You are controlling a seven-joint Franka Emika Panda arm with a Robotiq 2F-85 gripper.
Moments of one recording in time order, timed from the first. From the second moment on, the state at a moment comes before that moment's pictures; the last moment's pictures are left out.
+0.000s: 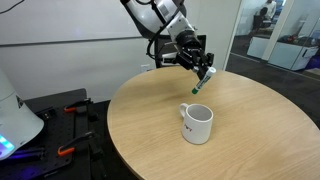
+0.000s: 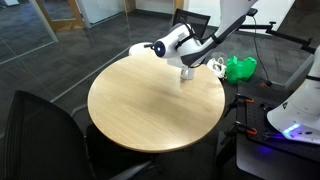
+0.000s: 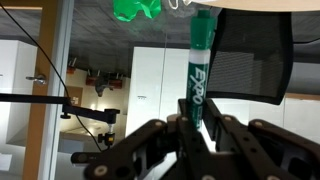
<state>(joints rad) 0.07 0.52 -0.06 -1.87 -1.09 1.68 2.30</state>
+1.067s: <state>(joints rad) 0.03 0.68 -0.07 -1.79 -1.12 1.68 2.30</state>
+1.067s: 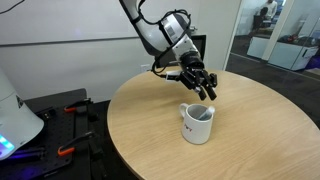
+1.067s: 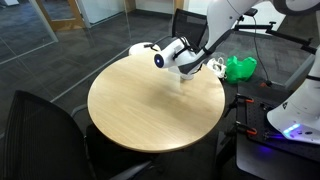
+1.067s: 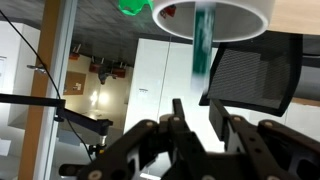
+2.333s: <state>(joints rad) 0.05 0.52 -0.06 -1.82 -1.12 1.61 2.31</state>
